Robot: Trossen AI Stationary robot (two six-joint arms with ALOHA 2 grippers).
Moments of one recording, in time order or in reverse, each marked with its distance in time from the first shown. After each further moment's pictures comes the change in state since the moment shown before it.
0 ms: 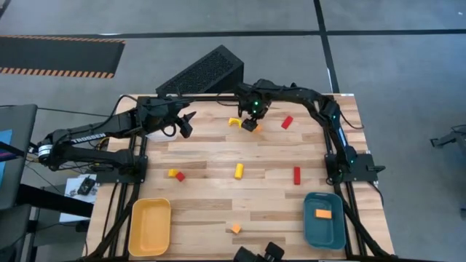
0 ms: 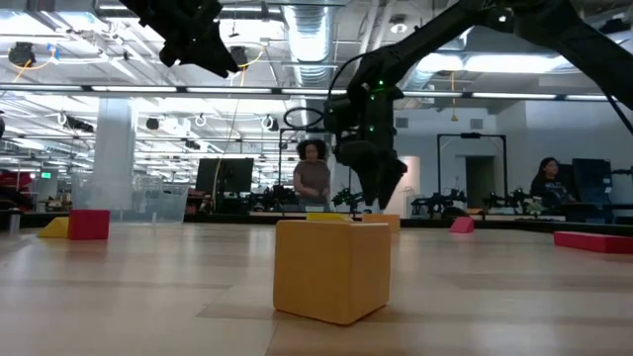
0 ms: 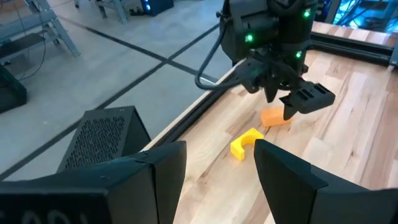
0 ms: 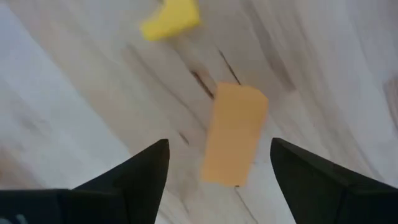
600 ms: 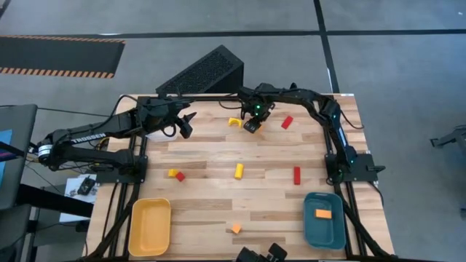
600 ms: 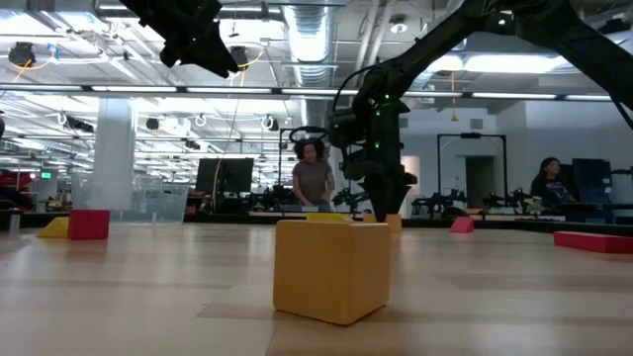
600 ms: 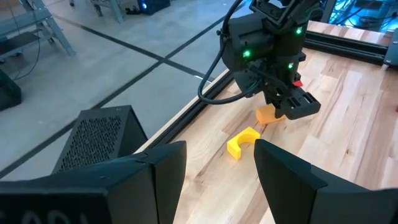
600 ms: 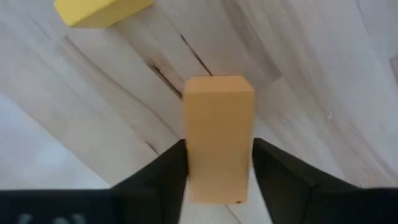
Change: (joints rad) left arm 0.000 0.000 0.000 0.000 0.016 -0.002; right arm -0.012 0.000 -0.105 0.102 0.031 0.071
